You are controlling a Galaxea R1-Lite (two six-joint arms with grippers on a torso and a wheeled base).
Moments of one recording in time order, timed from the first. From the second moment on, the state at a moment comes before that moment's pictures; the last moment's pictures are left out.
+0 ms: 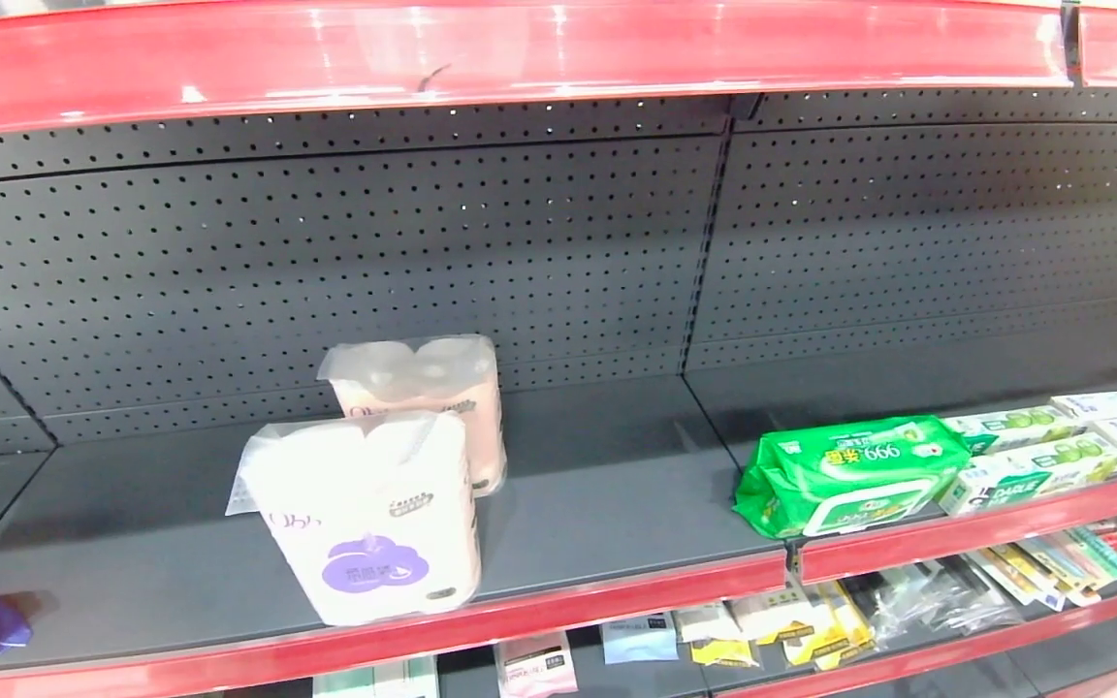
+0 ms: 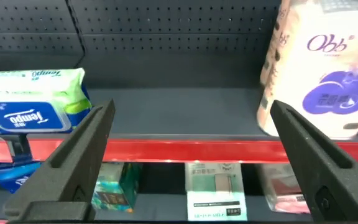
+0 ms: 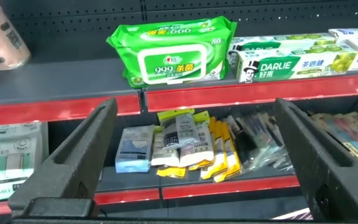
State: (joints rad) left arm 0.18 0.00 0.00 0.00 0.01 0.02; right arm 0.00 0.00 0.00 0.00 0.06 0.00
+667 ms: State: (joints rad) left arm 0.22 0.61 -0.42 0.02 0.18 -0.13; right arm 0.00 0.00 0.00 0.00 0.06 0.00
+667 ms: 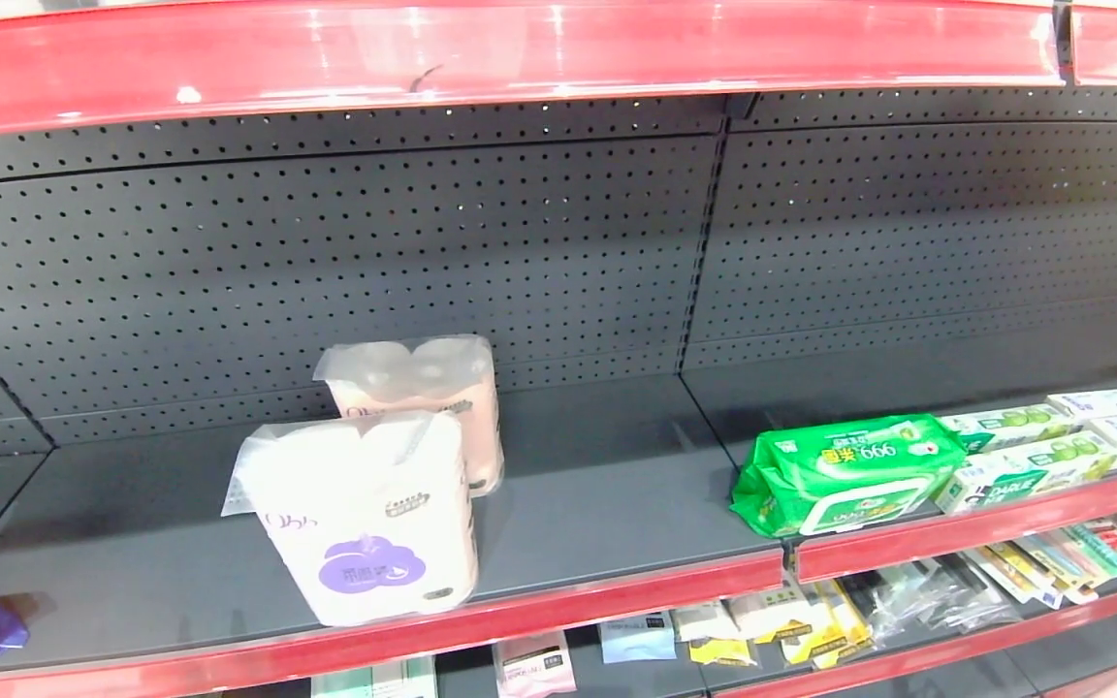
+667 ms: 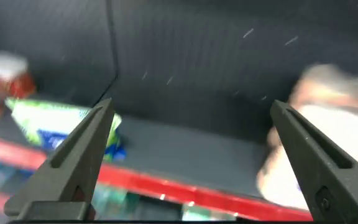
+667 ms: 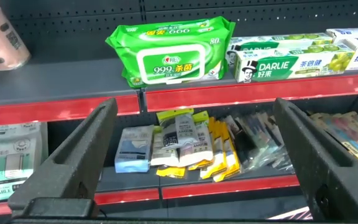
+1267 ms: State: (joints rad) left arm 0.22 1.26 -0.47 0.00 0.16 -0.11; right arm 0.00 0.00 0.00 0.00 0.06 0.00
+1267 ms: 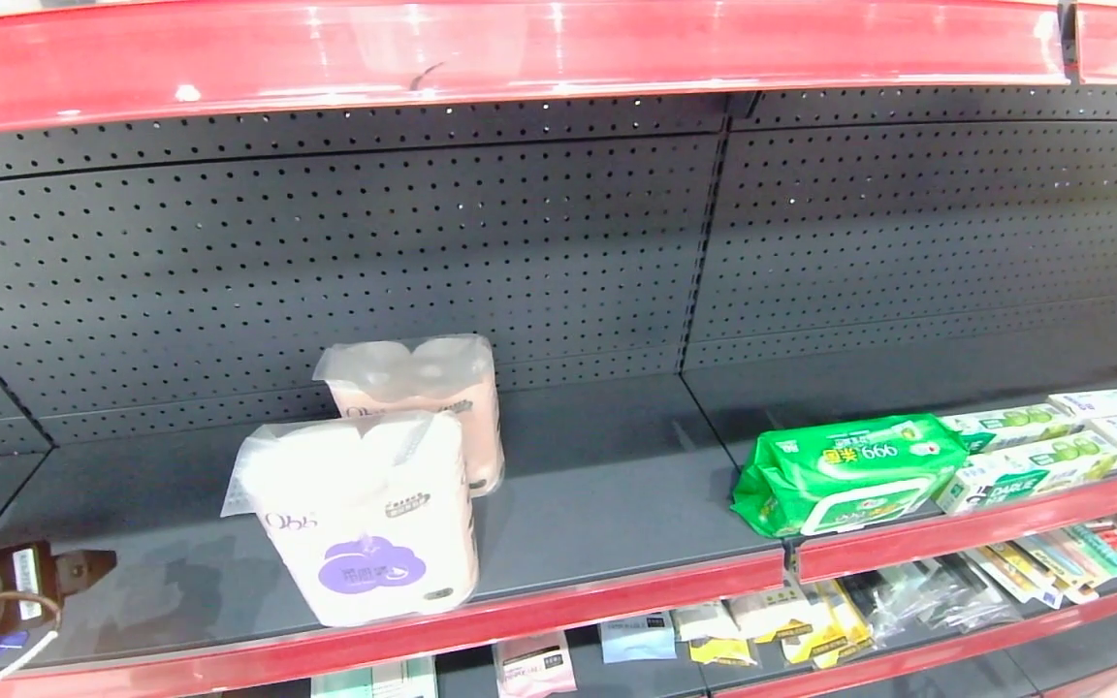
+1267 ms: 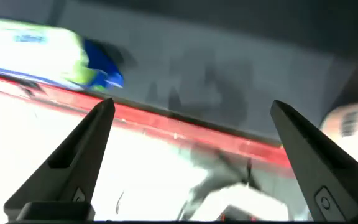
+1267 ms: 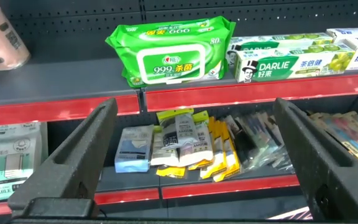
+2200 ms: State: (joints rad) left arm 0.09 1.67 -0.53 -0.17 0.06 -0.11; right arm 0.00 0.00 0.00 0.00 0.06 0.00
